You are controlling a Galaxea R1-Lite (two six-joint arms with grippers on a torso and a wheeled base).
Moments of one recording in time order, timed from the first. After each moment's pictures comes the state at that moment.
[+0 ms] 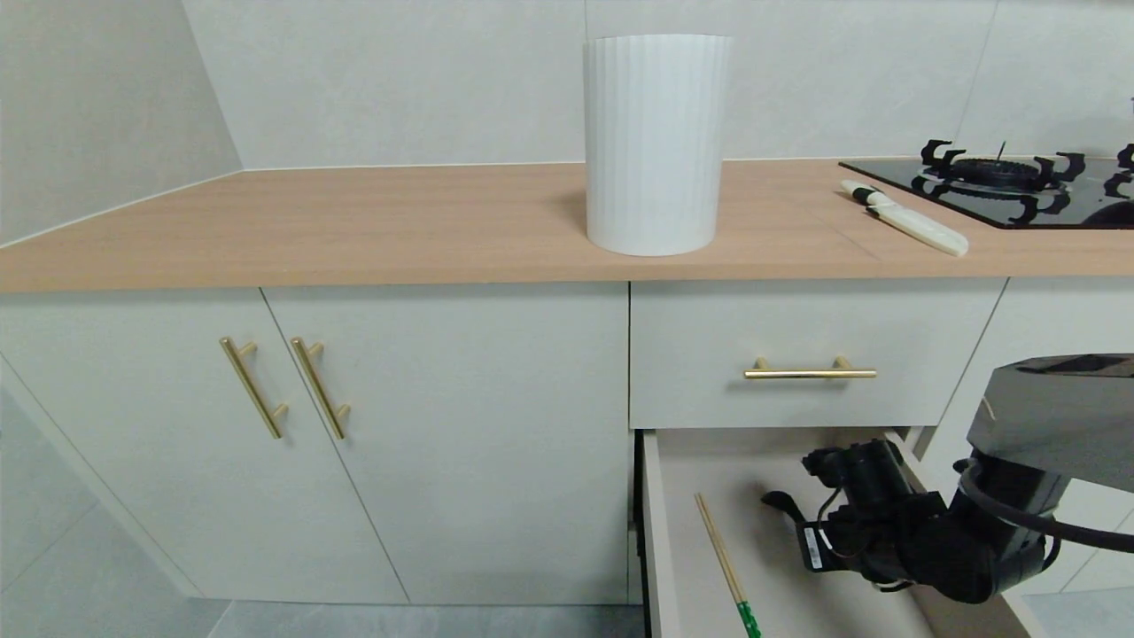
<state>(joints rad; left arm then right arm) 0.00 0.00 0.00 0.00 0.04 0.00 0.30 2.28 -0.65 -0.72 -0.13 0.17</state>
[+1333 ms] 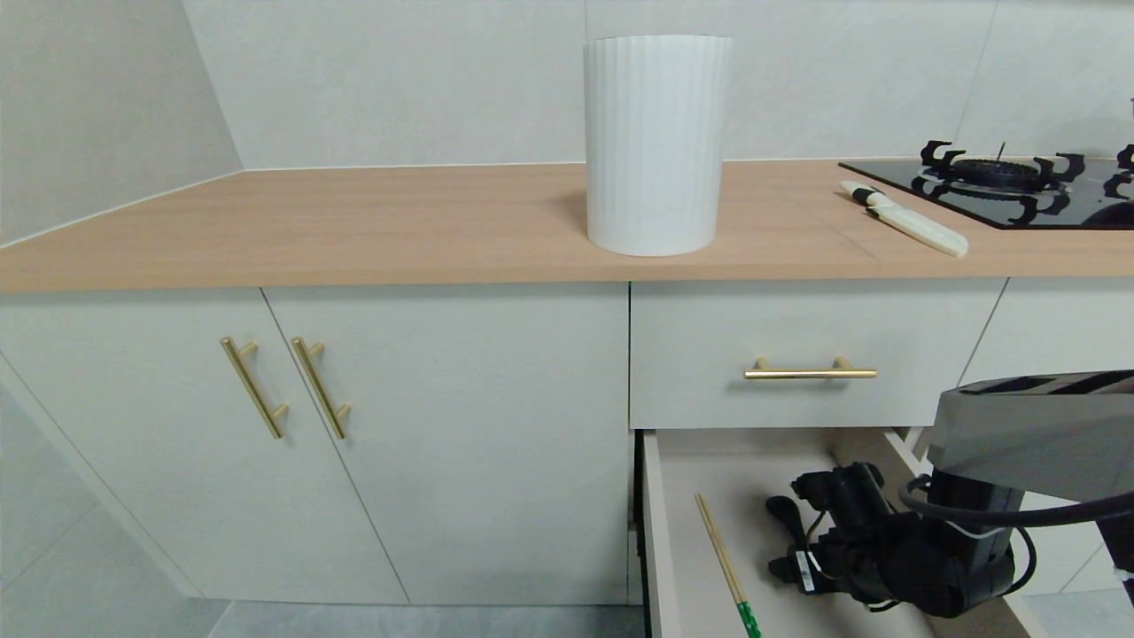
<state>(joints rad) 0.00 0.00 0.00 0.00 0.04 0.00 0.31 2.40 -0.66 -0.75 -0.13 0.17</state>
